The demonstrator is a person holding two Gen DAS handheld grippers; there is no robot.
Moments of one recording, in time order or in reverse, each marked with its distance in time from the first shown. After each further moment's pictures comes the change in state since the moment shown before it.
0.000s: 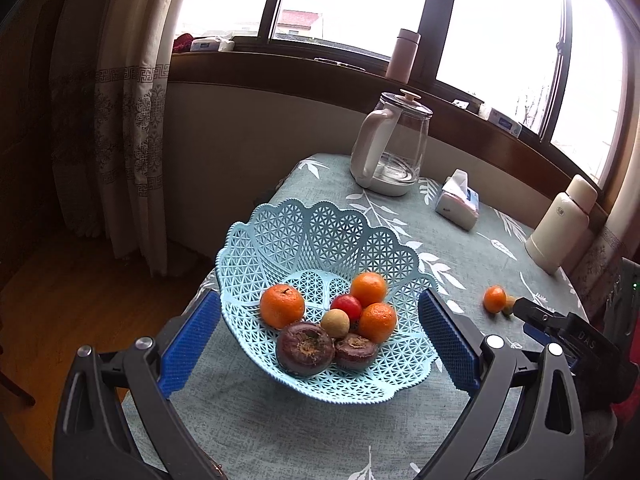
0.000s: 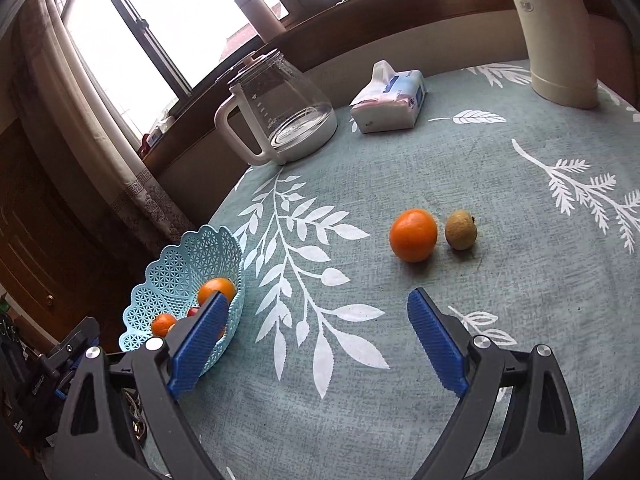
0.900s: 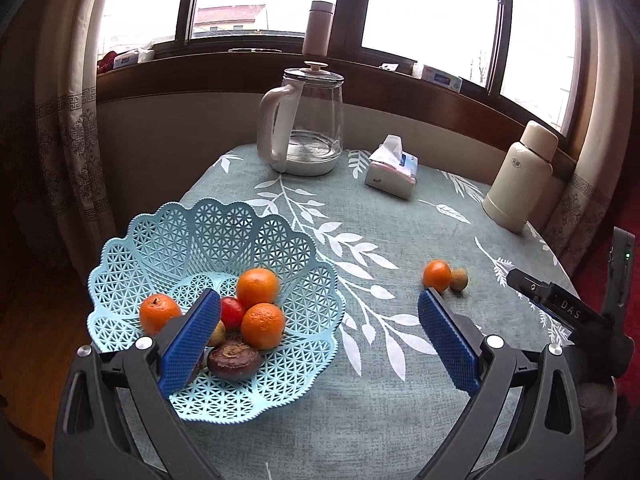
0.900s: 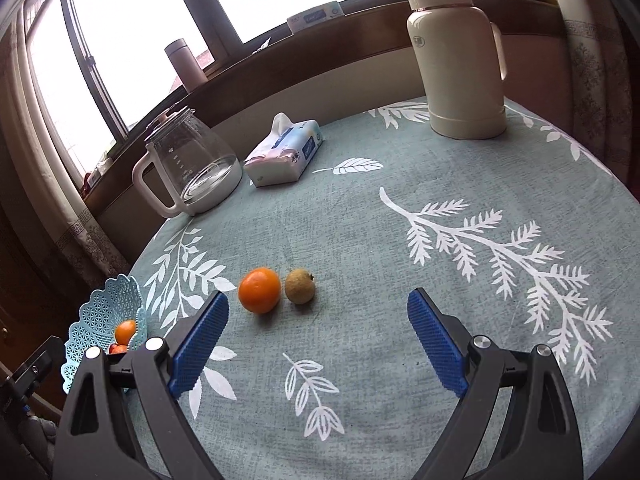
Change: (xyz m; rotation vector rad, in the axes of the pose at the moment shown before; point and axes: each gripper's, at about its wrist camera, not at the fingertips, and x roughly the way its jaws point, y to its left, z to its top) left arm 0.029 -0.102 -0.005 0.179 0.059 -0.116; right arm -0.040 -0.081 0.020 0.040 -0.144 -0.227
